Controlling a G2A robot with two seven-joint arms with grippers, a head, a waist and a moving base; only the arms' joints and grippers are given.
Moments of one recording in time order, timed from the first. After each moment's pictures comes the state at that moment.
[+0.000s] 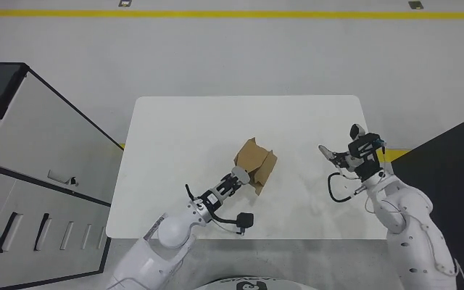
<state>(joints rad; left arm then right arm) 1.64 -1.17 -1.04 -1.82 3.07 0.10 0.25 -1.71 -1.11 1.72 -1.79 -1.24 -0.55 0.06</state>
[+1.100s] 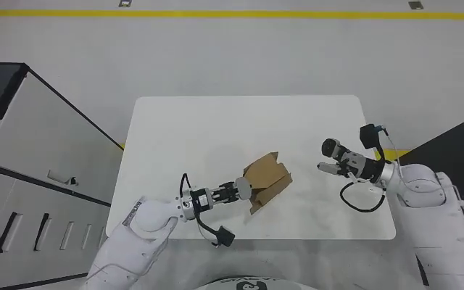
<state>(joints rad) 1.58 -1.11 -1.15 -1.85 3.03 0.23 0.76 -1.49 -0.94 1.62 -1.56 -0.03 -0.86 0.96</state>
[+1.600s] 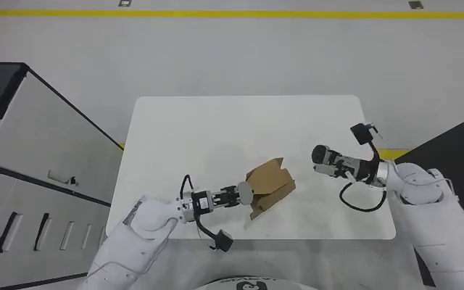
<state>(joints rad) 1.57 -1.10 -1.13 -1.84 2.98 0.26 0.81 -1.47 -0.89 1.49 -1.56 0.26 -0.72 1.09</state>
